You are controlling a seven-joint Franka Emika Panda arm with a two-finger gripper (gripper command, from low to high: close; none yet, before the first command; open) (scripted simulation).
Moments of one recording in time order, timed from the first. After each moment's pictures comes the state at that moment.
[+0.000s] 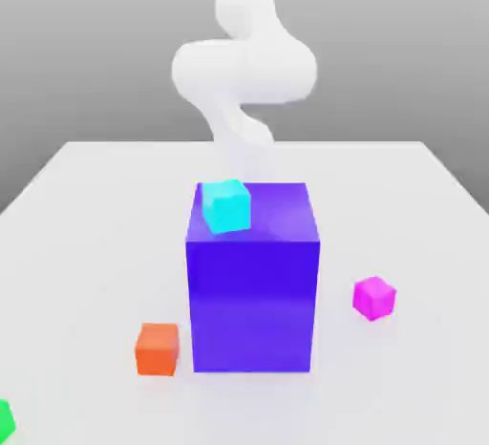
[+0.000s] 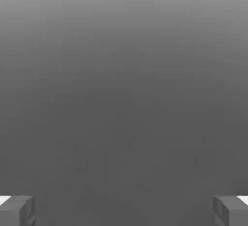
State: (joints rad) arm 0.06 -0.74 0.00 -2.35 -0.01 2.35 0.70
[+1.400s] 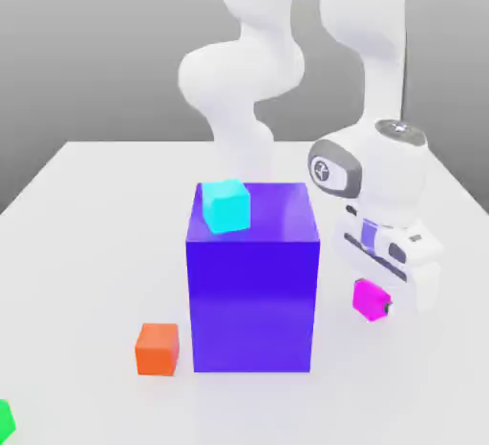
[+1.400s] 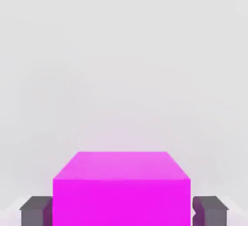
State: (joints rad) arm 0.72 0.25 0.00 -2.91 -0.03 3.15 -0.55
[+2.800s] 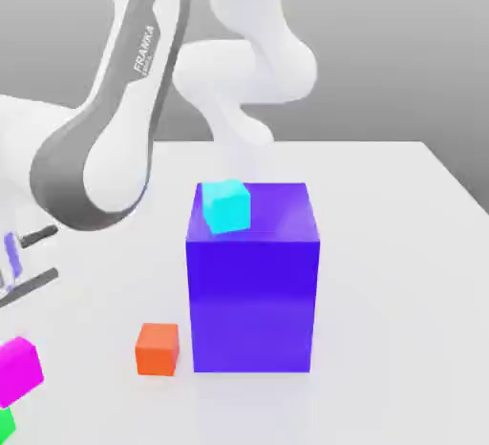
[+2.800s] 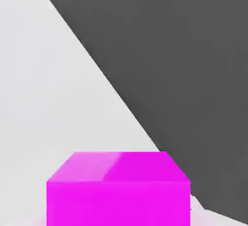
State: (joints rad) arm -0.08 0.52 -0.47 -2.10 0.42 2.54 -0.96
